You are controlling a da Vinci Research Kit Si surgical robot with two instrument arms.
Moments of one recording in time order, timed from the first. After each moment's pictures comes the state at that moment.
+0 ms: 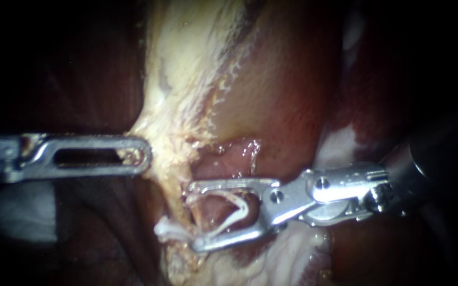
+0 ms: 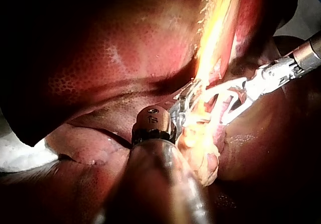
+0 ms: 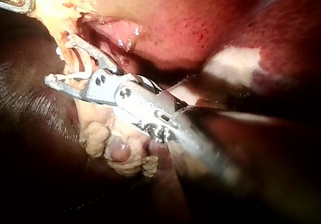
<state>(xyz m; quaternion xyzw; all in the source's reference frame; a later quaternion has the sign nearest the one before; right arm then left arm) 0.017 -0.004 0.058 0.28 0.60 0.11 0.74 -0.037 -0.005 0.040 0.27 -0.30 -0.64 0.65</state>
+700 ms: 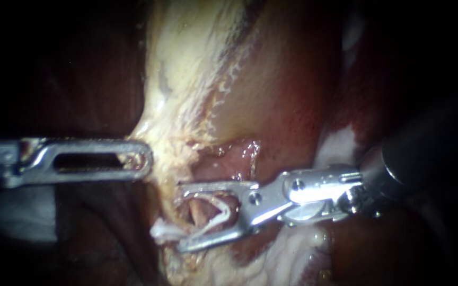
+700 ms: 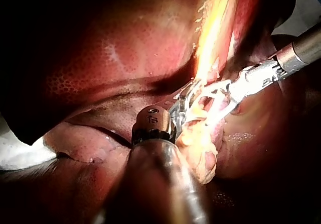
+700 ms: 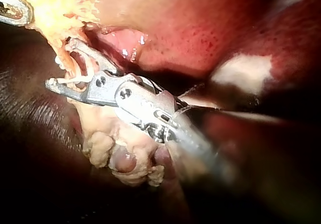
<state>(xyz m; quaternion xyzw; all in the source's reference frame) 0.020 -0.005 0.061 0.29 0.60 0.10 0.74 -0.038 -0.005 0.039 0.27 -0.30 -0.64 0.65</state>
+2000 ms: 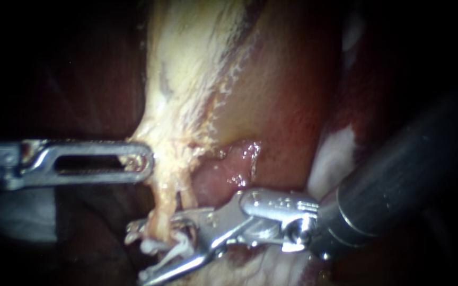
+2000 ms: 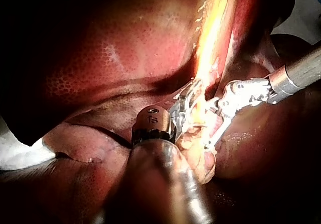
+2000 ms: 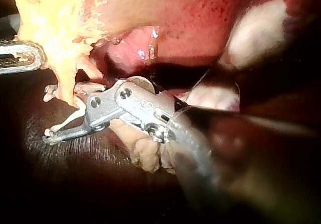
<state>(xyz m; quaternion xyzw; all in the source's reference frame) 0.025 -0.006 0.059 0.41 0.63 0.13 0.65 -0.038 -0.005 0.040 0.27 -0.30 -0.64 0.65</state>
